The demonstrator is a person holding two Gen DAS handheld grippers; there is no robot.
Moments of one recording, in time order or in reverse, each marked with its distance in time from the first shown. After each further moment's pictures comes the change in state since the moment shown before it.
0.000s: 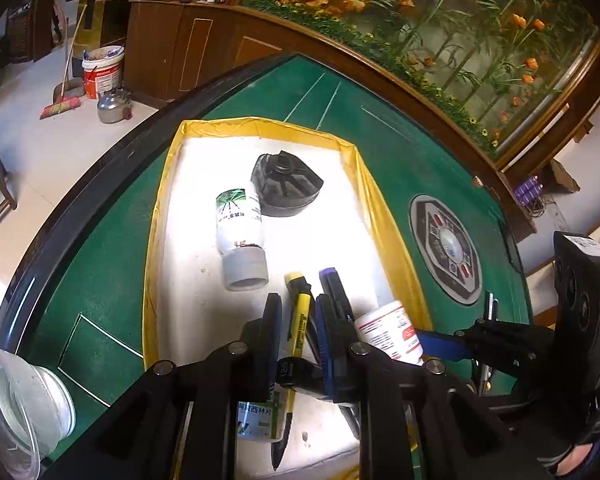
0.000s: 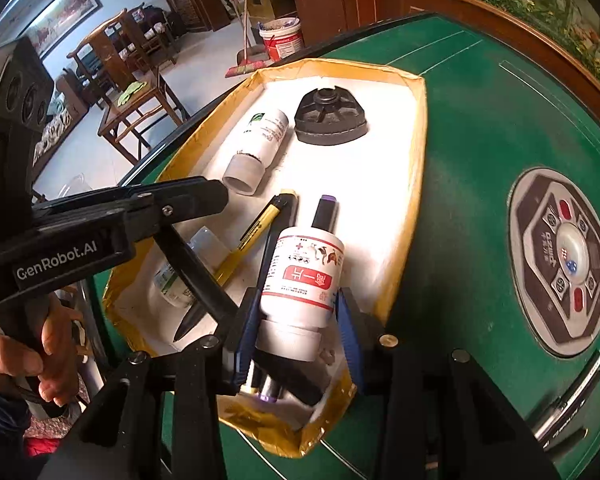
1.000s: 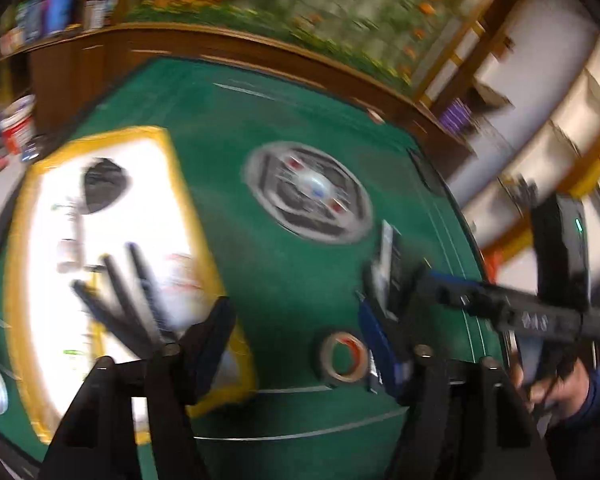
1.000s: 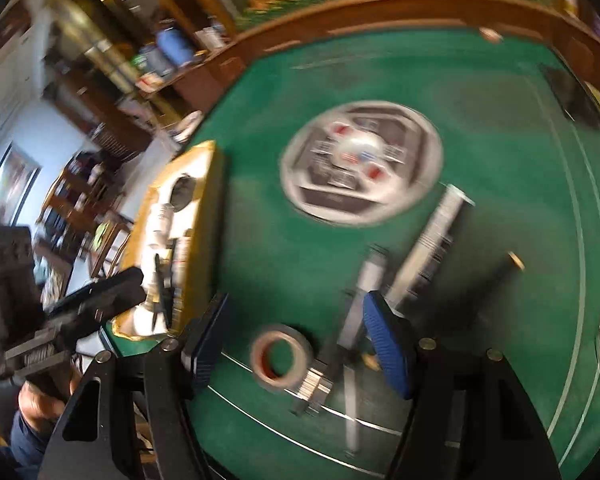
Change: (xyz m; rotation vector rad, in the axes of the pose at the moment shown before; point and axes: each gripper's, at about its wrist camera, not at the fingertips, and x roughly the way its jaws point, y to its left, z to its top) left arm -0.013 -0.158 -0.054 0.316 0.098 -0.175; right arm -0.129 -0.156 -0.142 0.555 -0.239 0.013
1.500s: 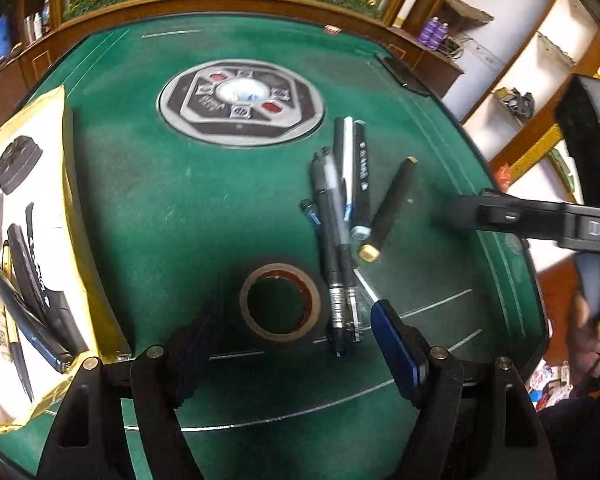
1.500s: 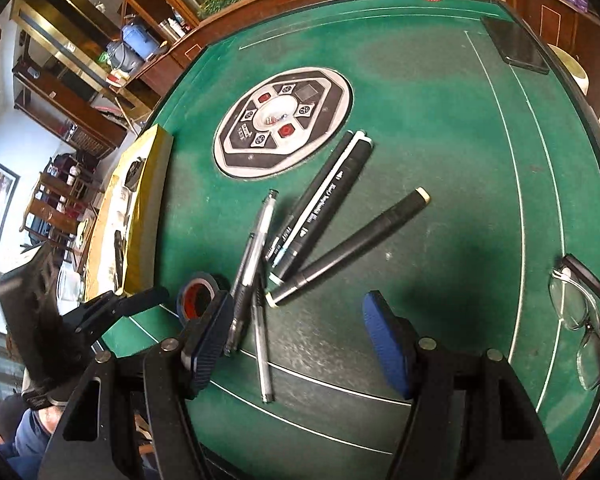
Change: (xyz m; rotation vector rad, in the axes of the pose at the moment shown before) left arm 0.070 -0.056 -0.045 0.142 0.179 0.060; right arm -0.021 -0.064 -0.024 0.049 0.081 -0.059
